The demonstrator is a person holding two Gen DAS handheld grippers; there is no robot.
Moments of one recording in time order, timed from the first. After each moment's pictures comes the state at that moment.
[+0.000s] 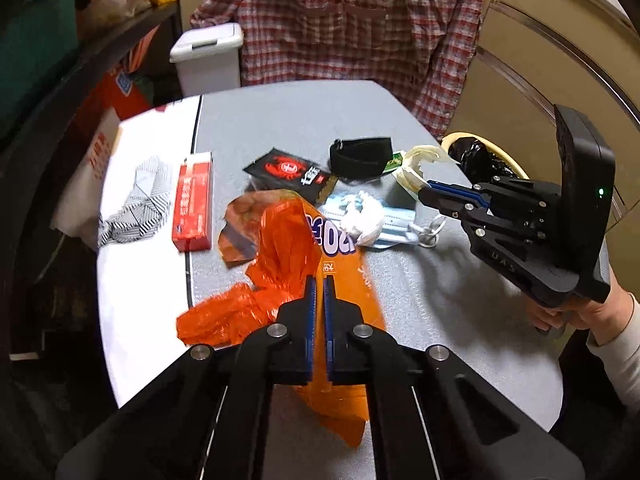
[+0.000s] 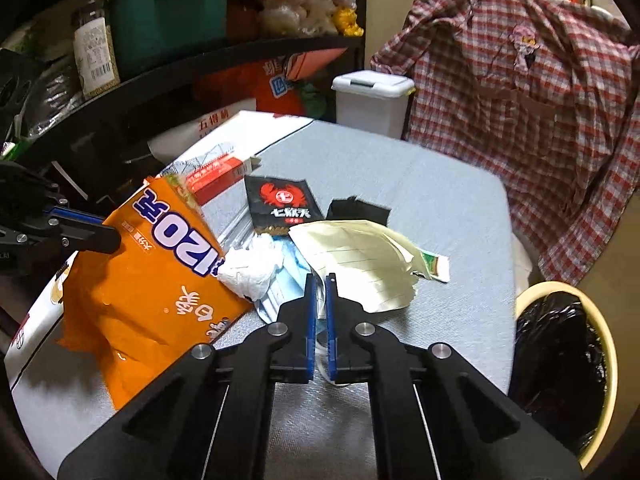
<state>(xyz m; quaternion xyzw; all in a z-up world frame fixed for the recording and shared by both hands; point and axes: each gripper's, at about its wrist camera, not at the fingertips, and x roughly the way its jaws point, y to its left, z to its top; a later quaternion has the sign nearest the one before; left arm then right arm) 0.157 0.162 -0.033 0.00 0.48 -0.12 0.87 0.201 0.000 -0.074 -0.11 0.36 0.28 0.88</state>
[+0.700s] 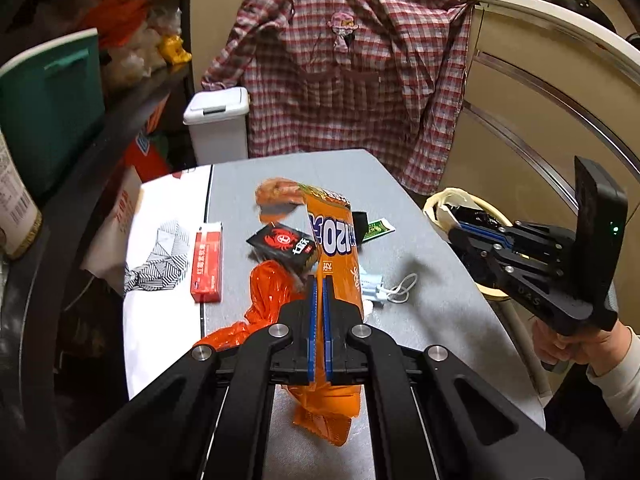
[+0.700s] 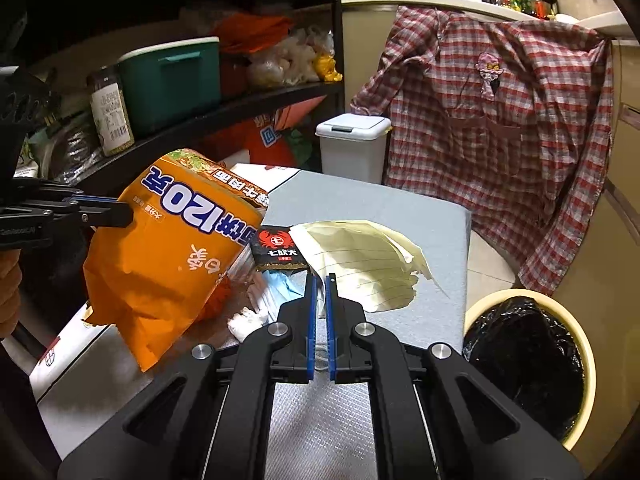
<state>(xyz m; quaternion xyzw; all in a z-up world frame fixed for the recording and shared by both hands) 0.136 0.150 0.026 -0.01 0.39 -0.10 0.92 0.170 -0.047 -0.019 -0.07 0.31 0.27 0.91</state>
